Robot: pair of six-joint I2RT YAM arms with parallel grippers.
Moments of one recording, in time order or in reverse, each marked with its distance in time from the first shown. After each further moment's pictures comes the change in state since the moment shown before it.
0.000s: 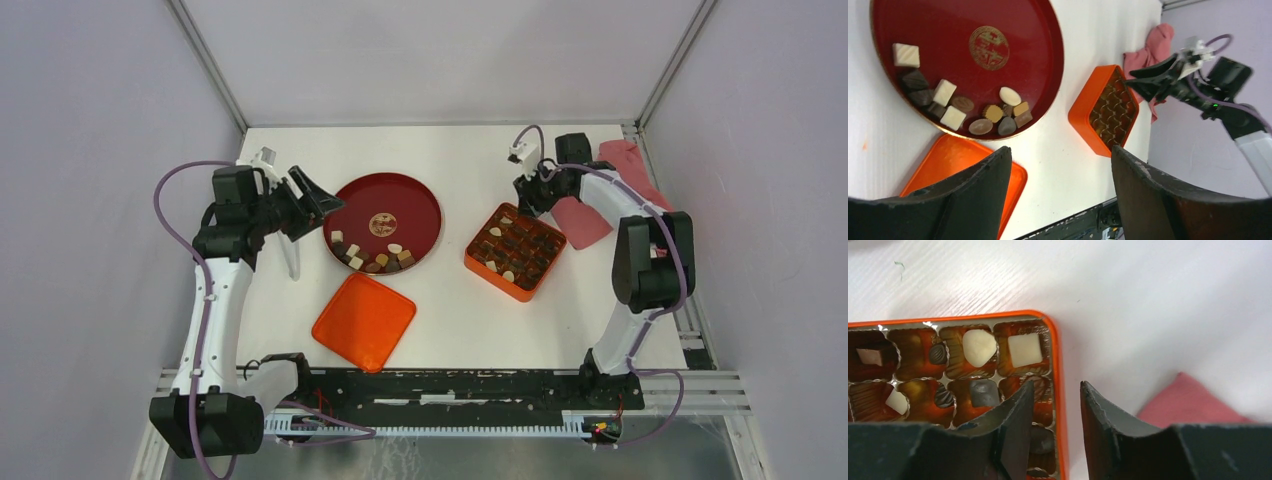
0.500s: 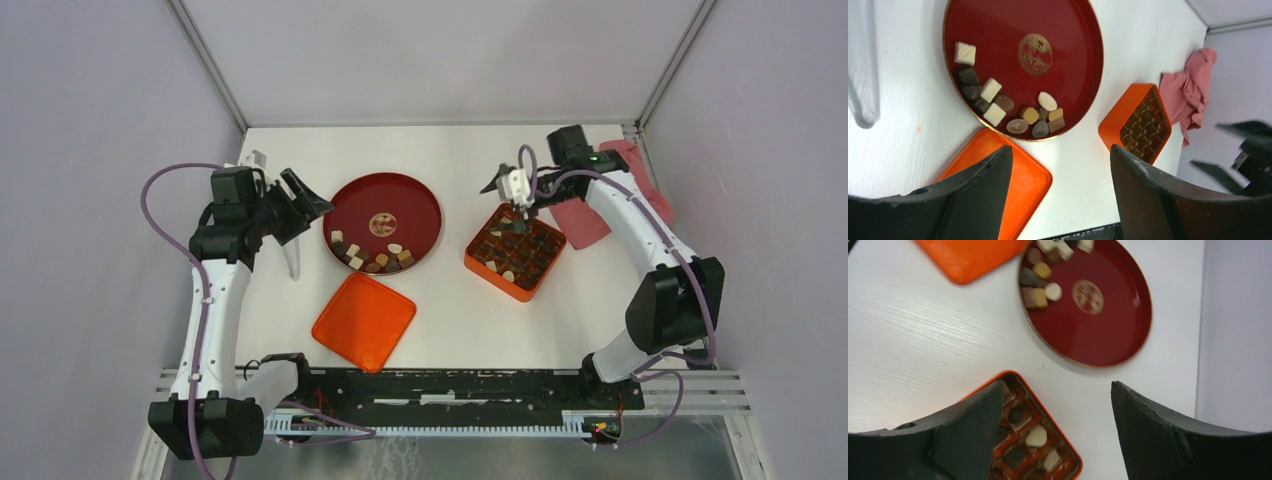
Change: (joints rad) left arm -0.004 -0.006 0.010 -0.103 -0.186 0.027; right arm 0.078 -0.253 0.131 -0.409 -0.587 -0.838
